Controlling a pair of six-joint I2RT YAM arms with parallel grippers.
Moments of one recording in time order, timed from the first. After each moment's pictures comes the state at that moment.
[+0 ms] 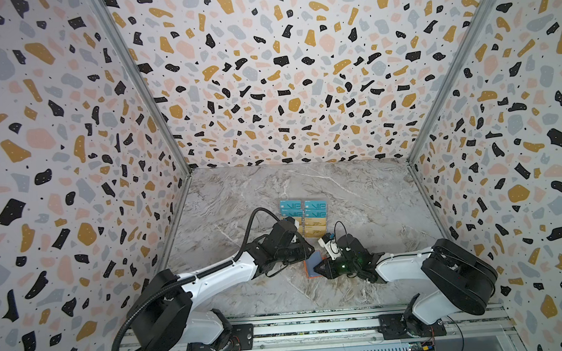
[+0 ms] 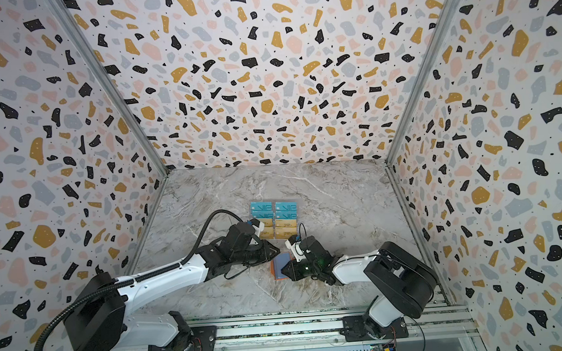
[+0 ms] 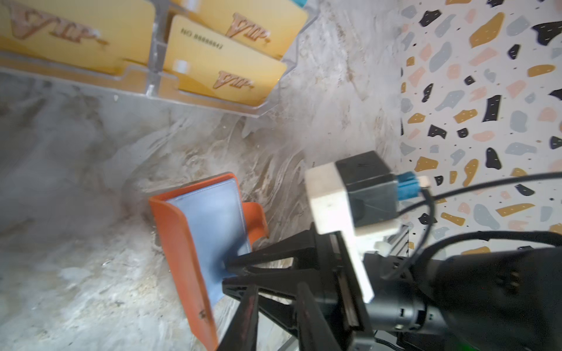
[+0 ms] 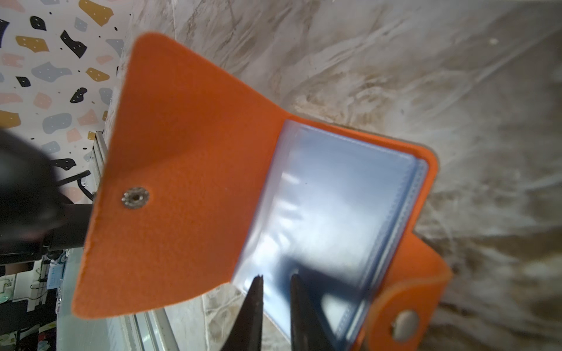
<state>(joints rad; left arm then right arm) -0.82 1.38 0.73 -0.12 0.27 -0.95 0.81 1.52 0.43 0.36 -0.42 0.58</state>
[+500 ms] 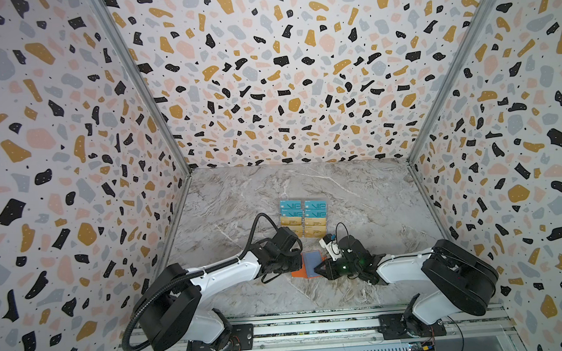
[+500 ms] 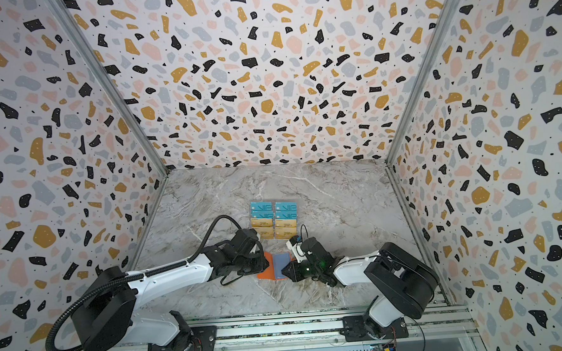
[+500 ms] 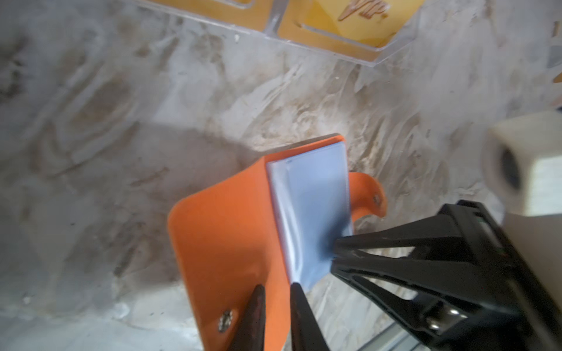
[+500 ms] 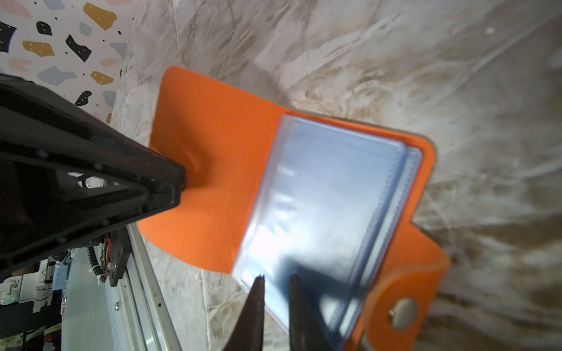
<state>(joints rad) -0.82 1.40 0.70 -0.32 0.15 -0.83 0.81 1.51 0.41 0.37 -0.42 0.59</state>
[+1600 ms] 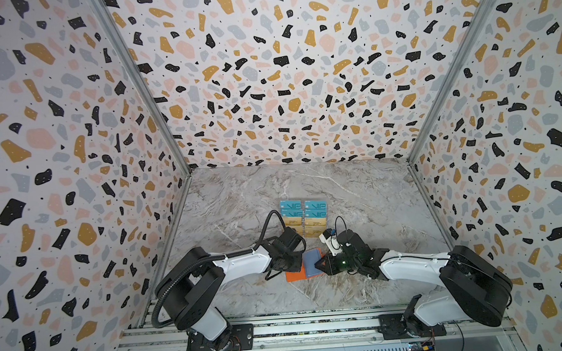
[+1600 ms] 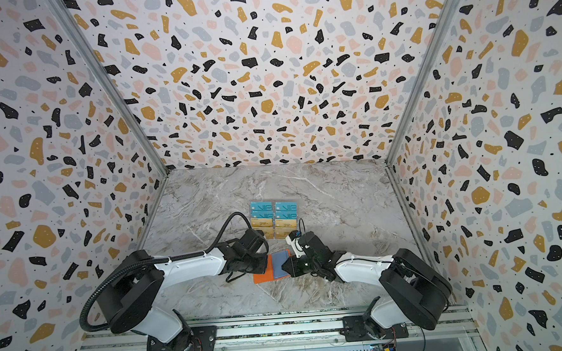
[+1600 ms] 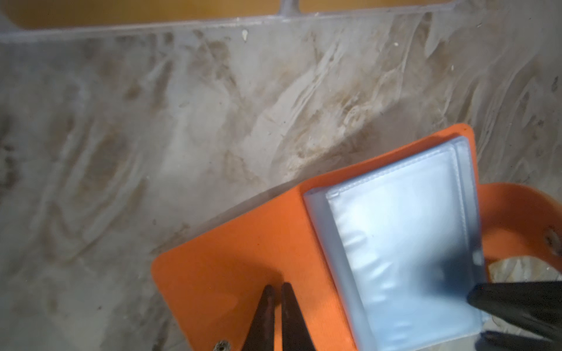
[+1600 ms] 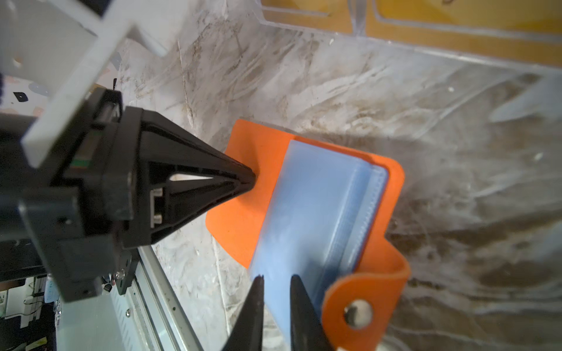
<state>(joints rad) -0.80 1.58 0.77 -0.33 0.07 -0.56 0.81 1.42 0.53 0.13 -0.38 0.58</state>
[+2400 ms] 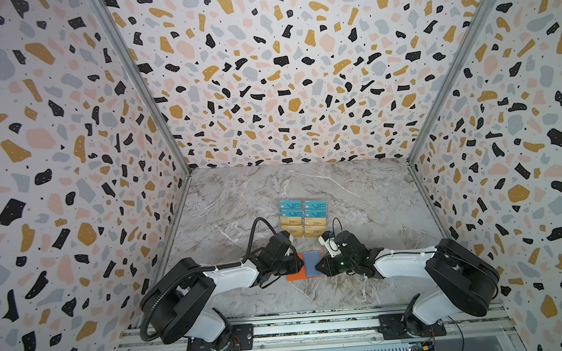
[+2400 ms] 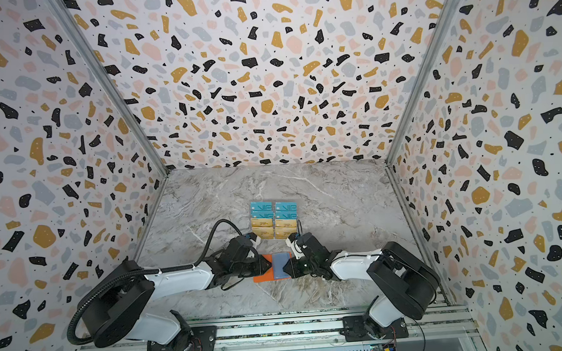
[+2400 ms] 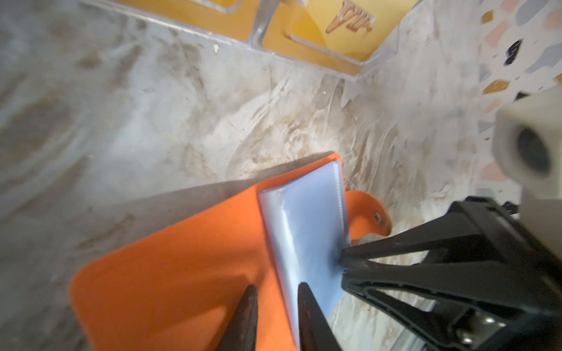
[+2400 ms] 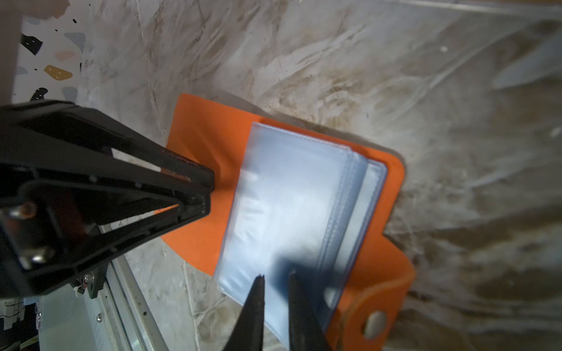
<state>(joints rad) -0.76 1.46 0.51 0.14 0.27 -0.82 0.80 1.50 0.51 0.15 -0.37 0.56</state>
